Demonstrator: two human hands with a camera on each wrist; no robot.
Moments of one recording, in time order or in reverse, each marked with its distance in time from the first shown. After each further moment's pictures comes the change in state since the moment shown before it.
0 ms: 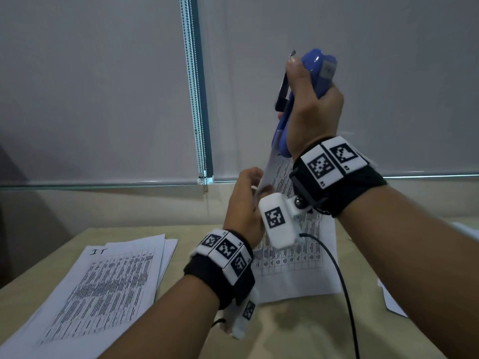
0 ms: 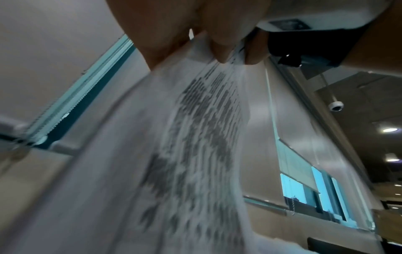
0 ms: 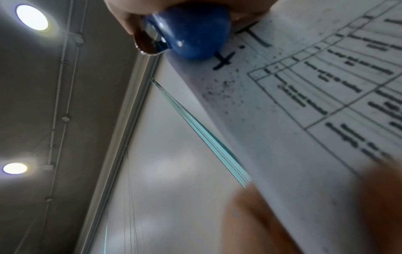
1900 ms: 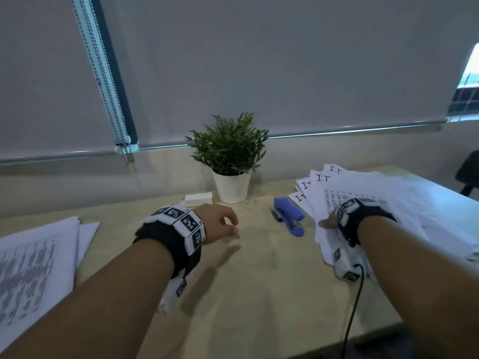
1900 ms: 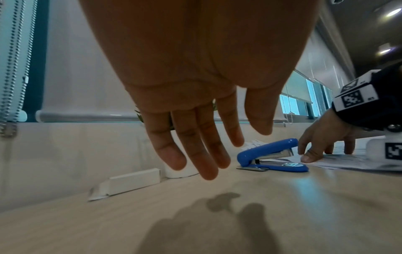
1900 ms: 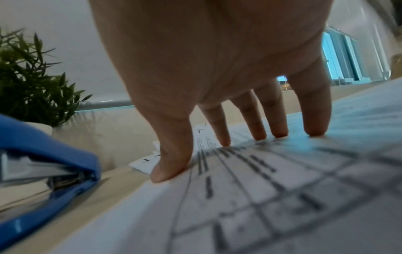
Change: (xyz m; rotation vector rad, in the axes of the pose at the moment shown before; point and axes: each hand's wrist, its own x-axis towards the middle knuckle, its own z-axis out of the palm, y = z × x) left_hand 0.011 -0.079 0.043 0.959 -0.931 -0.329; right_hand -0.021 0.144 -0.286 -1.821 -0.670 1.120
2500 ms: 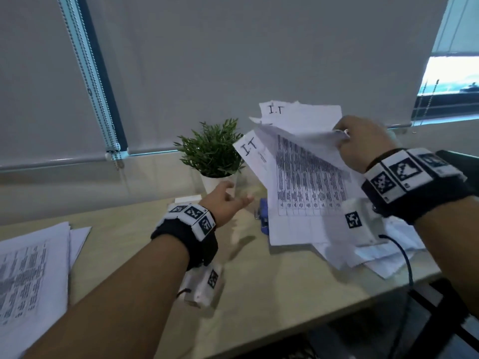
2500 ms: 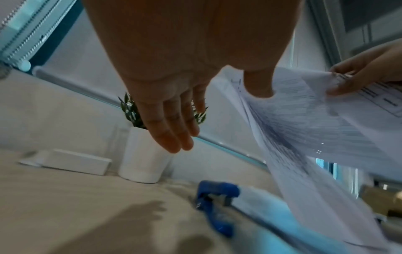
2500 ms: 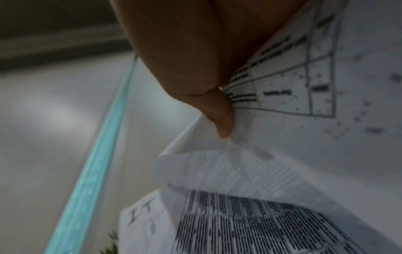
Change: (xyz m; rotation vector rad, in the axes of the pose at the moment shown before) left_hand -0.003 0.044 0.007 -0.606 0.260 0.038; right_hand -0.117 0.028 -0.100 0.313 0.802 -0.254
